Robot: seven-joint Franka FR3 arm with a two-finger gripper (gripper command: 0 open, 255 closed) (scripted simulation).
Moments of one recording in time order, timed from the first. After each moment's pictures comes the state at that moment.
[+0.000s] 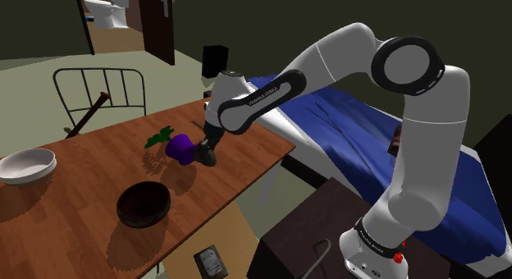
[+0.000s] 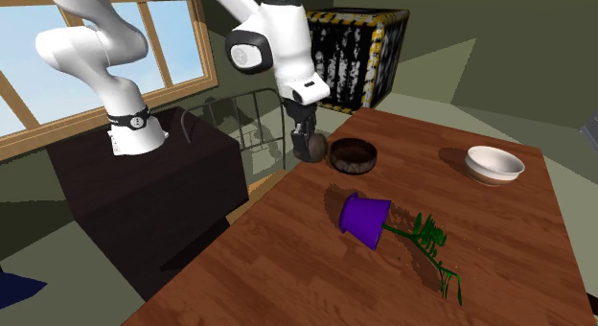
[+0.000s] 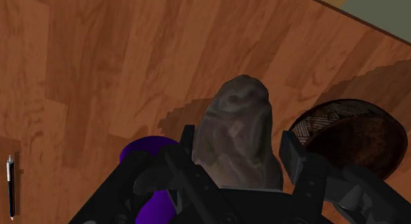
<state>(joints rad) 0.02 0.42 0.38 -2.01 -0.07 2.55 -0.05</state>
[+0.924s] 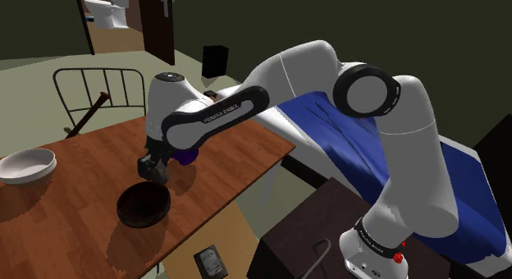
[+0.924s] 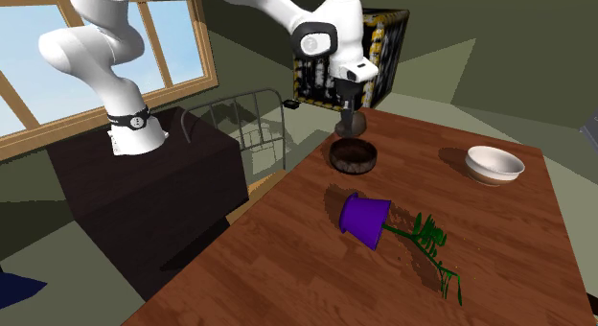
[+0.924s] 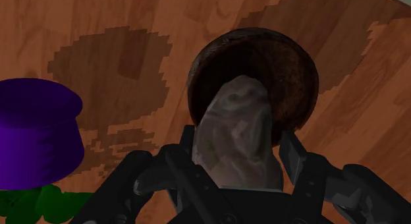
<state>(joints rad) 0.34 0.69 0.34 -1.55 -0.20 2.37 0.25</state>
